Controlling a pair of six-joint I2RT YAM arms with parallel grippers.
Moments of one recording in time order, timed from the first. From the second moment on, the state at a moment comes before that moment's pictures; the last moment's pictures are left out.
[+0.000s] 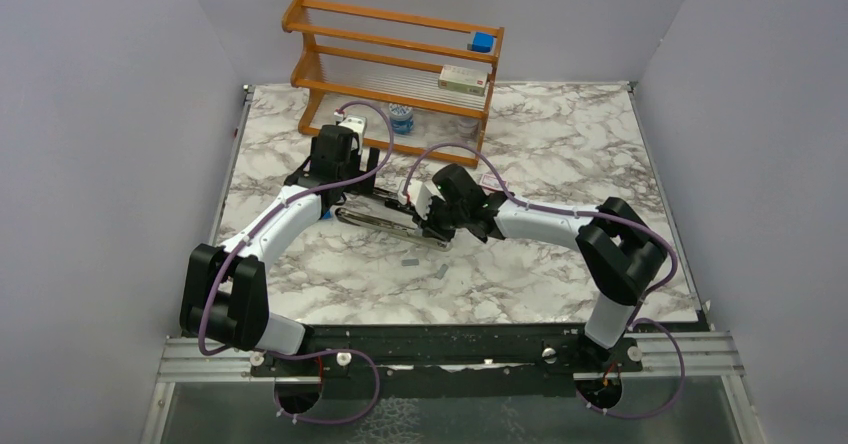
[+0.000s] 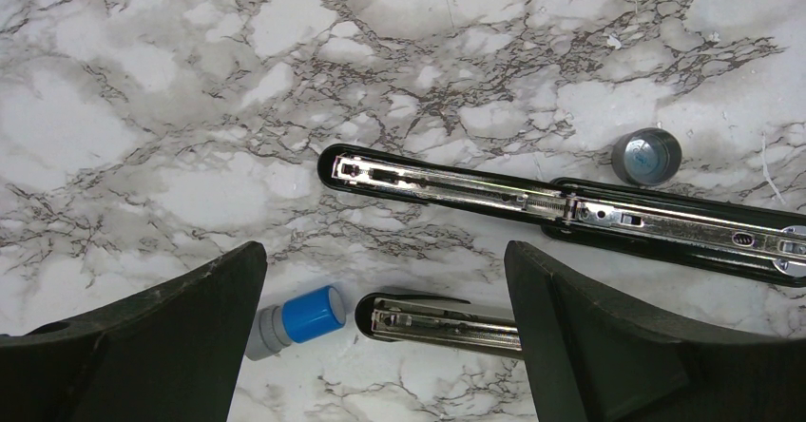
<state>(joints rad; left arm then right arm) -0.31 1.42 0.97 -0.25 -0.18 -0.02 0.83 1.77 1.08 -0.10 -0.28 -0.41</state>
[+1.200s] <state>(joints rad) -0.31 1.42 0.97 -0.25 -0.17 -0.02 0.83 1.77 1.08 -0.12 -0.28 -0.40</state>
